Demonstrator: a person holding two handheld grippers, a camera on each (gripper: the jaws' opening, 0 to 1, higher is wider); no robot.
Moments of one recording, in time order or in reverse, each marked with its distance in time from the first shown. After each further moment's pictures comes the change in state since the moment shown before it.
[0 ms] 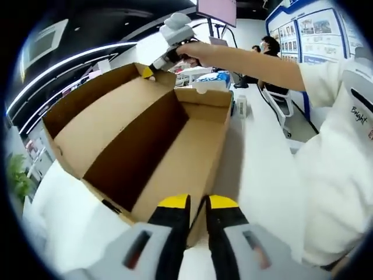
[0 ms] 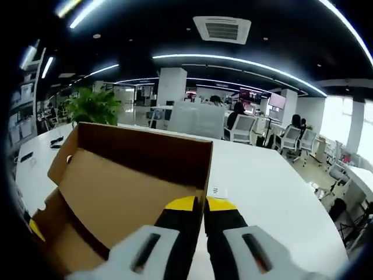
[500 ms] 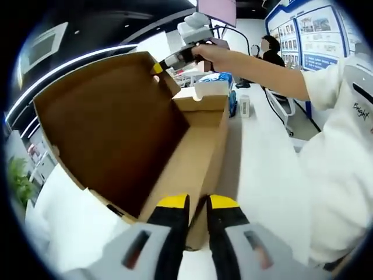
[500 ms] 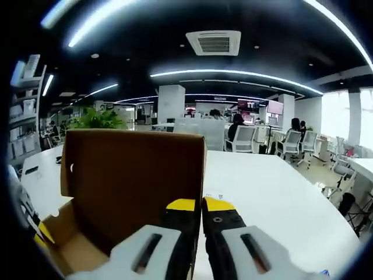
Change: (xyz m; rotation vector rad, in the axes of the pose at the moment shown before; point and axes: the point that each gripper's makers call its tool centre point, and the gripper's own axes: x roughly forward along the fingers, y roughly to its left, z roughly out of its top) left arm 0.003 0.006 0.002 0.039 -0.016 0.013; right arm -0.031 0.004 -0.001 0.068 -0.132 0.019
